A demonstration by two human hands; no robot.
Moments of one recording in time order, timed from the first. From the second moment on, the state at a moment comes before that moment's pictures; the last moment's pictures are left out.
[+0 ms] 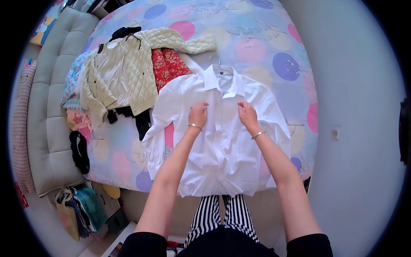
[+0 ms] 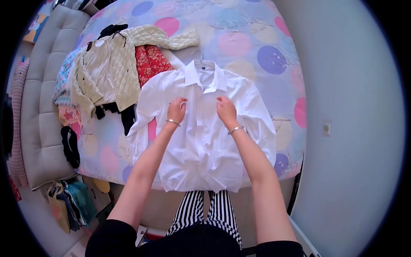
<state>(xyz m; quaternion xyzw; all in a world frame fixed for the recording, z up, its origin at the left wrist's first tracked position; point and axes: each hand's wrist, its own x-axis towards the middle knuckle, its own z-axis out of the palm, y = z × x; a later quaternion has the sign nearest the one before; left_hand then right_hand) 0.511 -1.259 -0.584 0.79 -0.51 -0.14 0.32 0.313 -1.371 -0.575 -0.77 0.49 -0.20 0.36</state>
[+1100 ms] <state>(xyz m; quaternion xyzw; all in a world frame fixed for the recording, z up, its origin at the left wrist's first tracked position) 0.554 -1.221 -0.356 0.66 -0.68 0.06 0.31 0.231 -1.389 -0.357 -0.88 0.30 -0.24 0.28</state>
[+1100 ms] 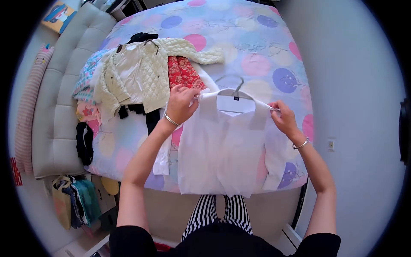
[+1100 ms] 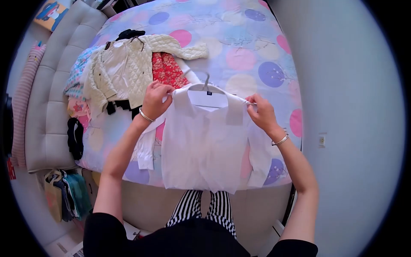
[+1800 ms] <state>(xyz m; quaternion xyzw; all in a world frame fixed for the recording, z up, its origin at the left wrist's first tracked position) 0.412 -1.004 -0.077 0.65 -0.58 -0.12 0.47 0.166 -1.221 -0.081 -0.87 0.11 -0.25 0.42</state>
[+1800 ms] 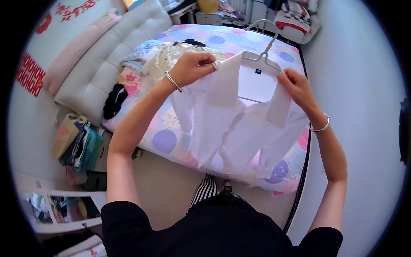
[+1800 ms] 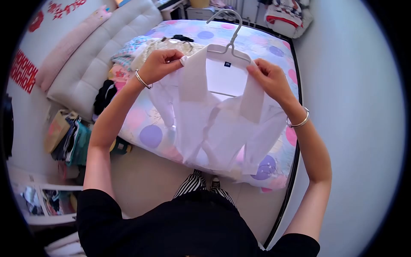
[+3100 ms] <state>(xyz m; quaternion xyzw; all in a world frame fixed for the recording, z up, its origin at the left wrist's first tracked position) 0.397 -0.617 -0.050 0.57 -0.27 -0.16 0.76 0.378 -1.049 -0.058 -0.74 -0.06 -0.21 0.63</state>
